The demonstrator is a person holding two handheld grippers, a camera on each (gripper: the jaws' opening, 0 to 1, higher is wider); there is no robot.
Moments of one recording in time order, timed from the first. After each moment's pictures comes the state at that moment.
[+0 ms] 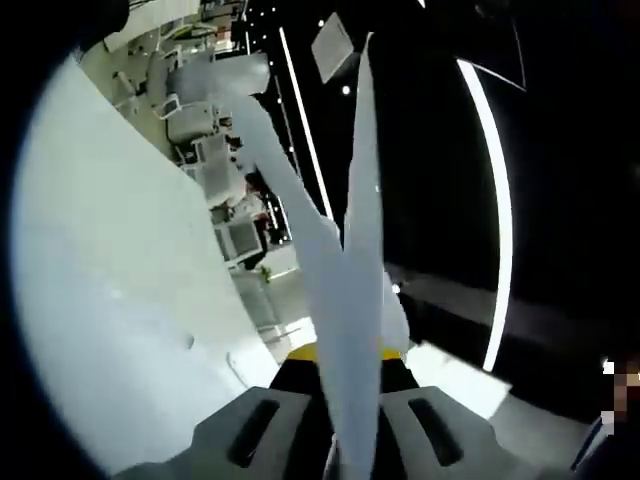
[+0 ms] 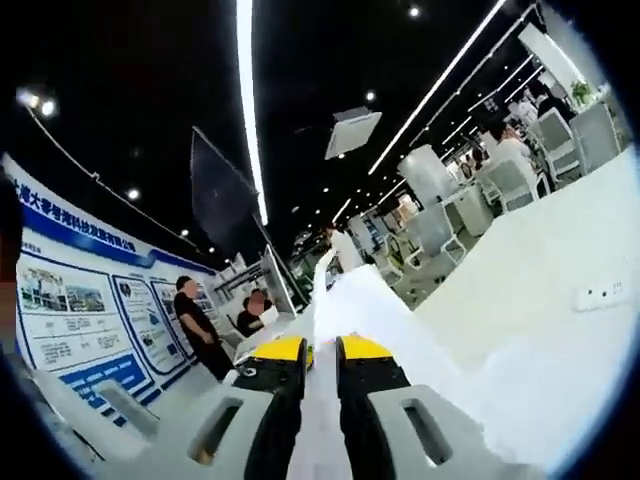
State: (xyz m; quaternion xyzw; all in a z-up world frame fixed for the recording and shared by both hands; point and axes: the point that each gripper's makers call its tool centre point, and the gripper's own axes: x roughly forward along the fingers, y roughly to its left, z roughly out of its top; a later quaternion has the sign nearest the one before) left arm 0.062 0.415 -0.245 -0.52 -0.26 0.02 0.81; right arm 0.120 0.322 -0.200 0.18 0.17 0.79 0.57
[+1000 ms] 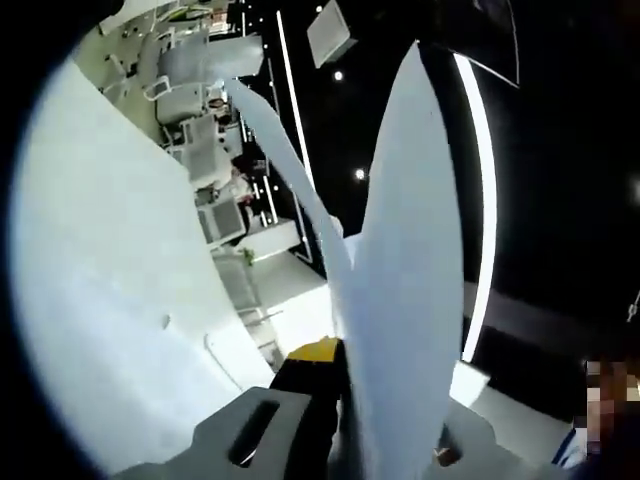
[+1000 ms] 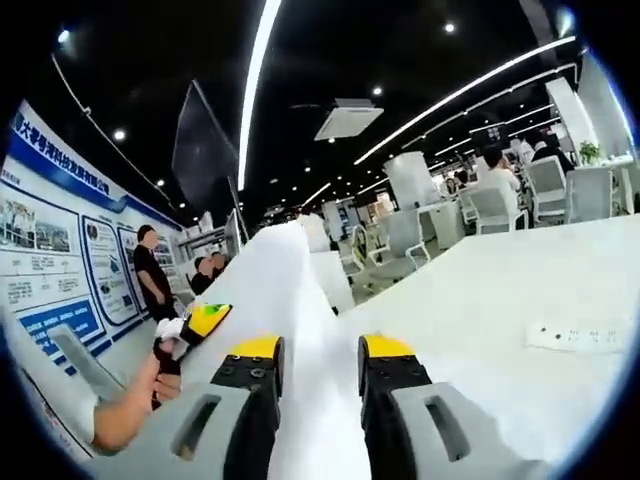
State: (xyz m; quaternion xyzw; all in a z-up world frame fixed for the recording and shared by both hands) left arm 0.057 0.390 -0.225 -0.53 -0.25 -0.03 0.81; right arm 0.159 0.333 -0.249 0.08 0.15 0.76 0.62
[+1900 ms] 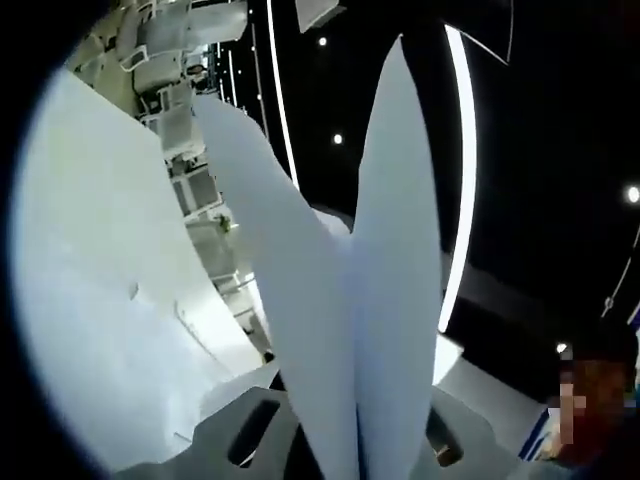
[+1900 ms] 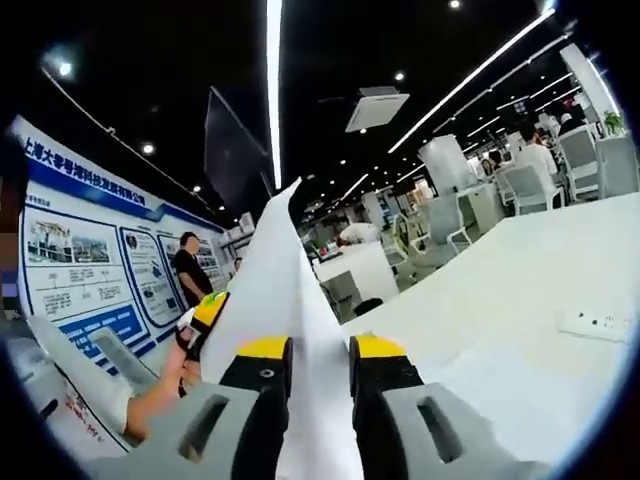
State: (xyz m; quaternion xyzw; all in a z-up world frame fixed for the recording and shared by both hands) left arm 0.052 0.352 -0.204 -0.52 -0.21 -0.12 0.82; right arm 0.139 0.320 -0.248 0.10 0.17 0.82 0.54
